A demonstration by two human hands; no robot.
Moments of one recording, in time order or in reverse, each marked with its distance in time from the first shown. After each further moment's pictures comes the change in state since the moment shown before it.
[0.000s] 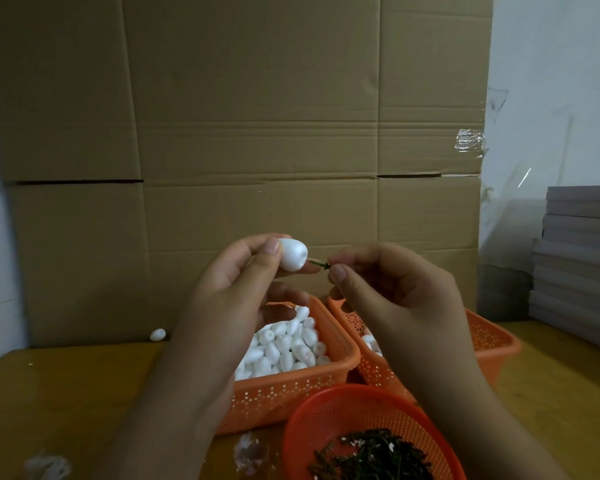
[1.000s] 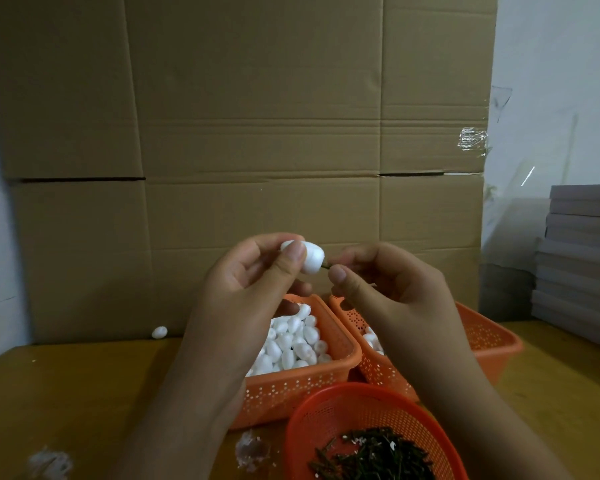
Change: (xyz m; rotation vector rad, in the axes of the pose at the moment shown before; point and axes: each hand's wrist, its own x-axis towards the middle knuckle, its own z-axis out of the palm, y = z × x) left_hand 0.000 -0.004 0.004 0.062 -0.011 0.085; right_hand 0.003 0.005 0.000 0.072 -0.039 0.125
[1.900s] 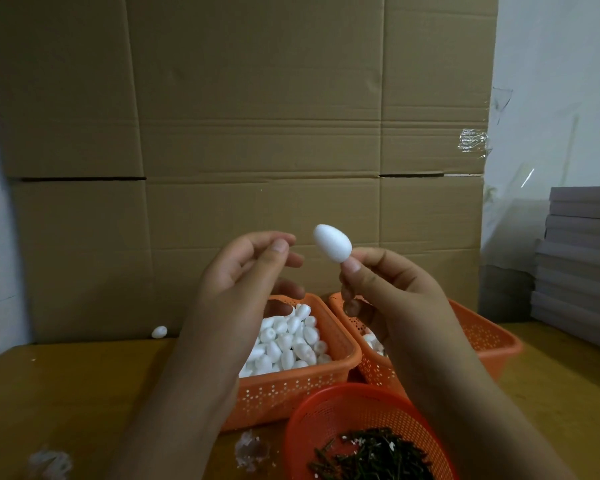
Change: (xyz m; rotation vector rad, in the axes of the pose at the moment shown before) left_hand 0.004 -0.001 -0.005 0.061 0.077 -0.011; right_hand 0.001 0.007 -0.001 0.467 -0.023 0.313
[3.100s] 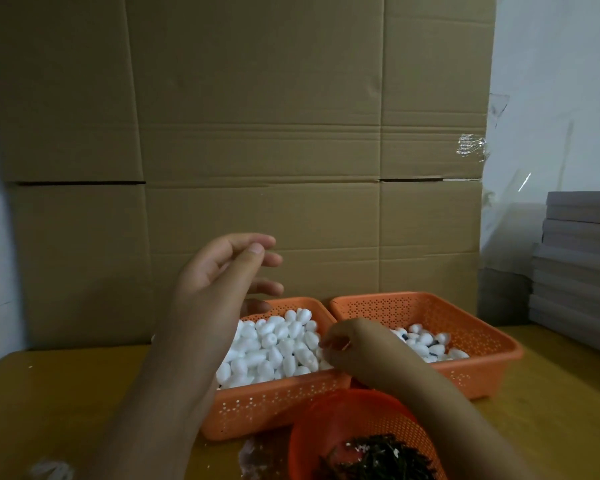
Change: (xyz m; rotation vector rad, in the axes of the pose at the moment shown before) left_hand 0.005 0.014 -0.016 -0.005 0.070 -0.025; right_hand 0.048 0.083 -0.037 -1.316 -0.316 0.133
